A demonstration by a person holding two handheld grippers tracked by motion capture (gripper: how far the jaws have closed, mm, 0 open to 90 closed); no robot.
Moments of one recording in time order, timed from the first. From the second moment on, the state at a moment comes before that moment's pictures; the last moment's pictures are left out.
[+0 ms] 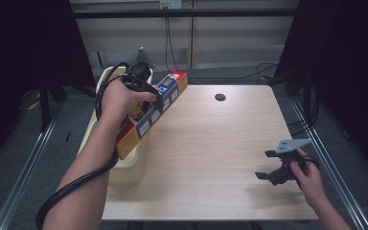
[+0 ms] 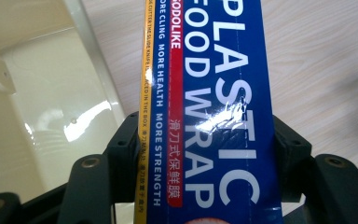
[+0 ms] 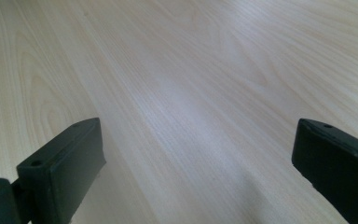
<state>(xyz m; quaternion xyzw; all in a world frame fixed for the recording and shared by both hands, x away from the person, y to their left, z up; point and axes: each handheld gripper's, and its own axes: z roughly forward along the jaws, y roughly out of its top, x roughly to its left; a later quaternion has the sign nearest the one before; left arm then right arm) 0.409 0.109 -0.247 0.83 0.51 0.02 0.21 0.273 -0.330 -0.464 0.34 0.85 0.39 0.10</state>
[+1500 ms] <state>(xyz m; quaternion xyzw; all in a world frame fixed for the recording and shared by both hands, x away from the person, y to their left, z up) 0.406 0.160 -0.231 0.78 0.58 0.05 0.21 0.273 -0.329 -0.463 0.34 0.85 0.38 0.10</state>
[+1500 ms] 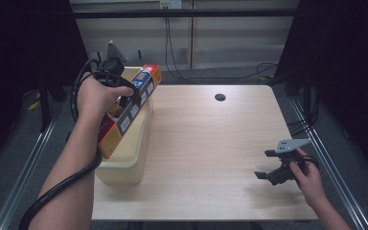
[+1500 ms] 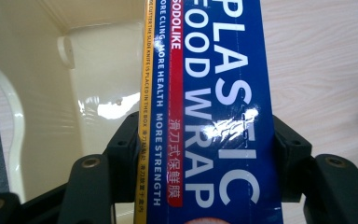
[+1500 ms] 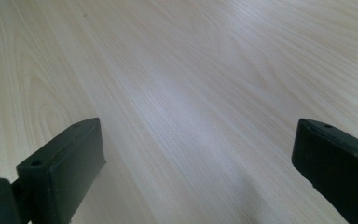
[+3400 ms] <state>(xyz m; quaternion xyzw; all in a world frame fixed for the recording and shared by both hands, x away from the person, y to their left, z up) 0.411 0.180 -0.262 0.73 0.66 0.06 0.18 0.273 -0.329 -0.463 0.33 0.85 0.39 0.10</state>
